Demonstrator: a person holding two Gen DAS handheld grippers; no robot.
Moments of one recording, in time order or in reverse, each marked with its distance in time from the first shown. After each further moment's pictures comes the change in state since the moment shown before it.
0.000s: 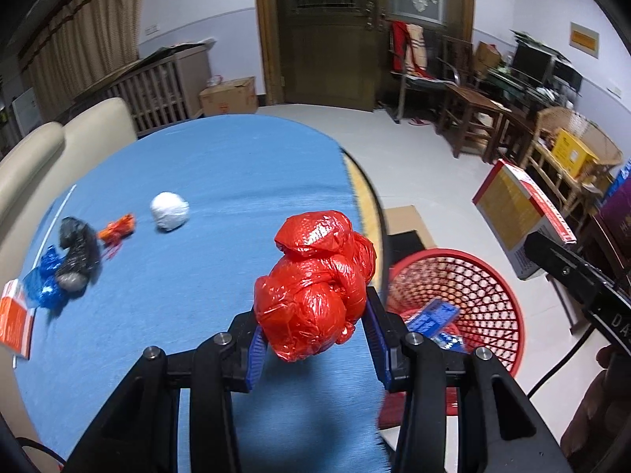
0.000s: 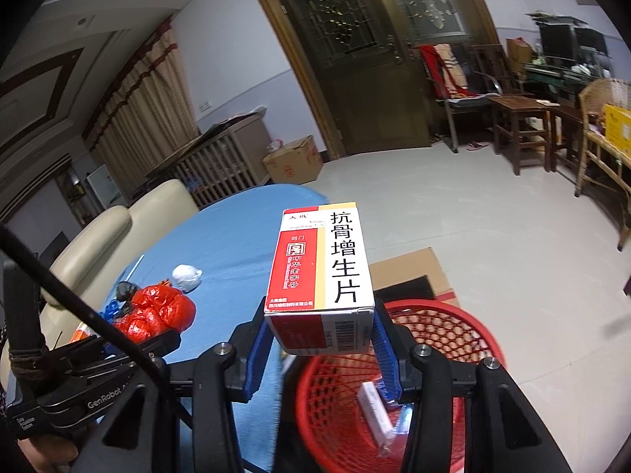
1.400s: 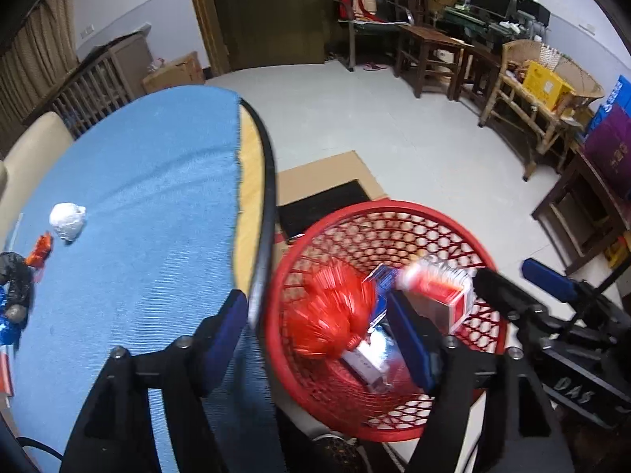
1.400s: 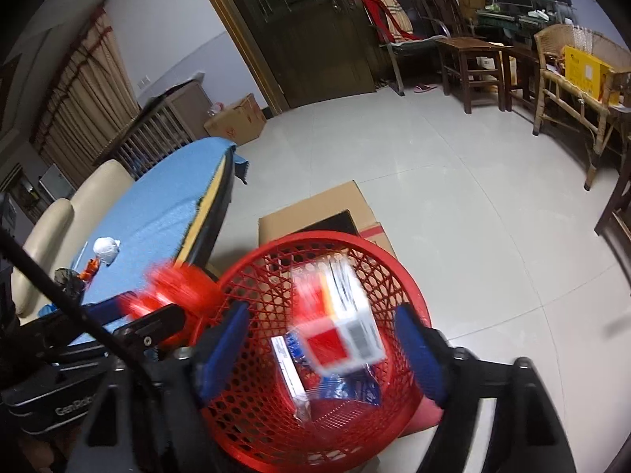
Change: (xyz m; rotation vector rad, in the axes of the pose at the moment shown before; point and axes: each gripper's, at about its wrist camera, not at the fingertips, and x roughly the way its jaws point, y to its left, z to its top) left arm 0.068 -0.095 -0.001 0.155 0.158 -0.050; right arm 0.033 -0.089 -0.035 0.118 0.183 -0.149
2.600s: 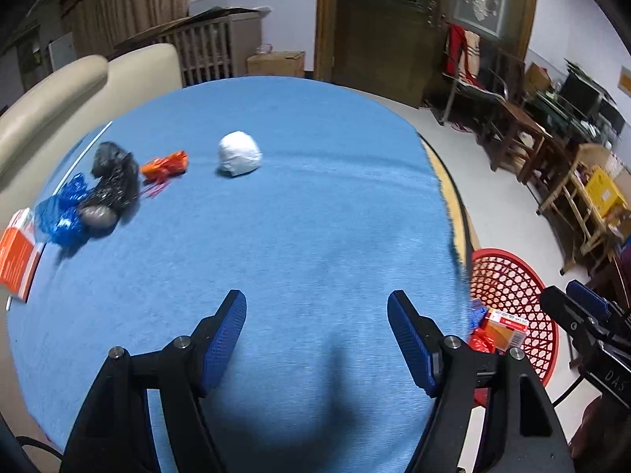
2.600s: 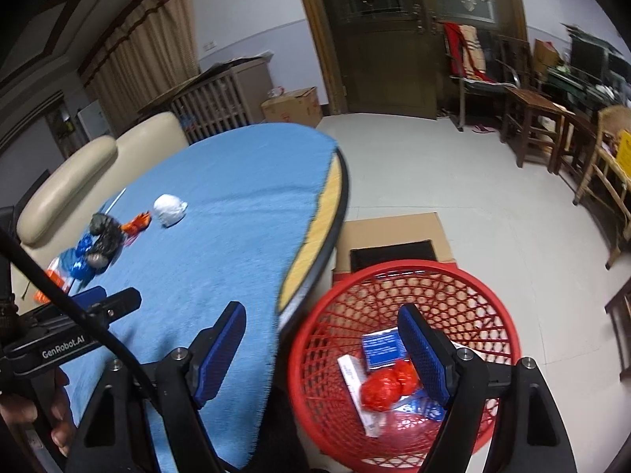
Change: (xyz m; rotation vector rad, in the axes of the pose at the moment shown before) left arm -0.052 0.178 -0.067 -0.366 -0.097 0.098; right arm -0.007 0.138 -0.005 -0.280 -0.009 0.057
